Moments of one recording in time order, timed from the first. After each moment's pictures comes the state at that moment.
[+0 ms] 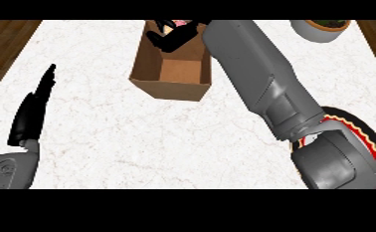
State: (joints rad) left arm -0.18 0.35 0.12 -1.32 -0.24 0.11 0.07; right arm -1.48 -0.01 -0.07 -0.24 0.64 0.19 -0.58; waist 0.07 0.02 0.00
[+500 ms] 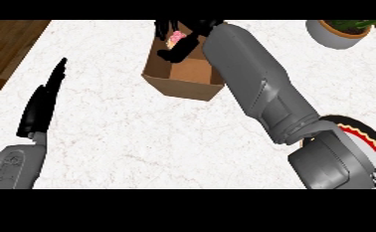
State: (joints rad) left arm -0.23 0.34 0.09 -1.30 -0.25 0.08 0.07; right arm -1.47 0.00 0.02 -0.13 0.57 0.10 -0.47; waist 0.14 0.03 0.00
